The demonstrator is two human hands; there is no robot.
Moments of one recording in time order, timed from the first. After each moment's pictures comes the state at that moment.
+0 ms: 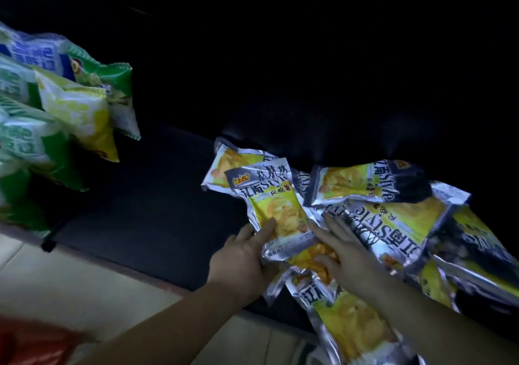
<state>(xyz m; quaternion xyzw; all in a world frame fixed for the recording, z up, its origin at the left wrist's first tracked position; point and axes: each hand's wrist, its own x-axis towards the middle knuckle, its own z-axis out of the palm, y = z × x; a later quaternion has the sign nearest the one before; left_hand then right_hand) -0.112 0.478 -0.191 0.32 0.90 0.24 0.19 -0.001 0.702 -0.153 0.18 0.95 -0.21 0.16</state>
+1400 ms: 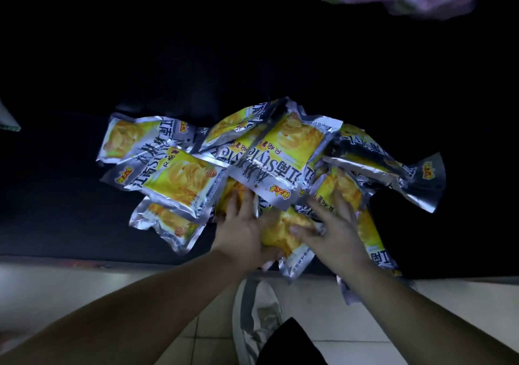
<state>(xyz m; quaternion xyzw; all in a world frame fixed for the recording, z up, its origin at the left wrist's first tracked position) 0.019 0.608 -0.188 0.48 0.84 0.12 0.21 0.169 0.752 -0.144 0.42 0.85 -0.32 -0.02</state>
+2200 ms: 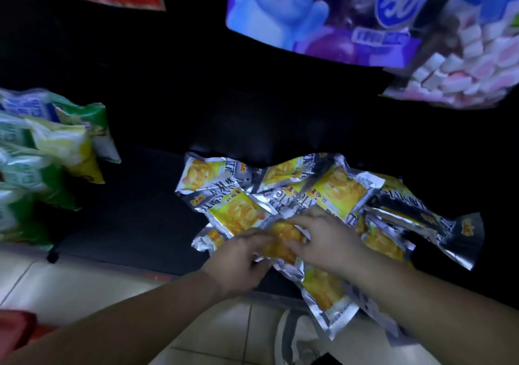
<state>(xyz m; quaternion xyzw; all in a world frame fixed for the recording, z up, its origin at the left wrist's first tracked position) -0.057 0.490 -0.114 0.45 0.77 0.37 0.24 0.044 0.674 -0.033 0.23 0.95 -0.14 0.16</state>
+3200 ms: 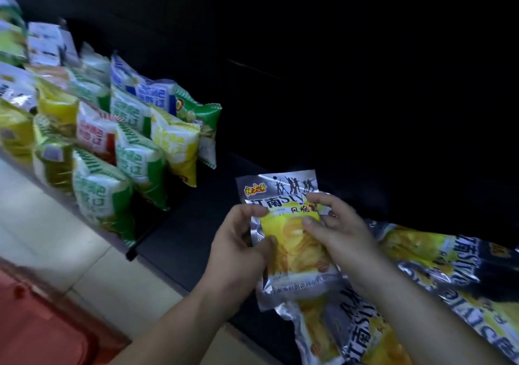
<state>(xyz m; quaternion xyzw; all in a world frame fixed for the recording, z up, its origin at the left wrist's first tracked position) -0.187 0.415 -0.122 0.00 0.66 0.73 0.16 -0.161 0.598 -0.101 0.21 0.75 -0.62 0.03</state>
